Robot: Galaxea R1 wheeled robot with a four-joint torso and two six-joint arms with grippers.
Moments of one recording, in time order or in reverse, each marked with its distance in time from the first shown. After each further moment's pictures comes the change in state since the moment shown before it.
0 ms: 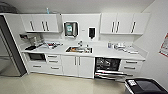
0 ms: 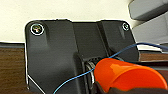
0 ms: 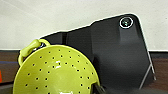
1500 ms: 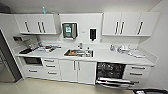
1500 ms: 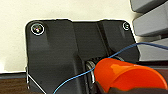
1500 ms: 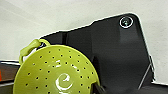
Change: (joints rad) left arm 0.003 0.003 0.000 0.000 -0.001 0.000; right arm -0.003 -0.006 0.002 -0.001 -0.001 0.000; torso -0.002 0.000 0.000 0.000
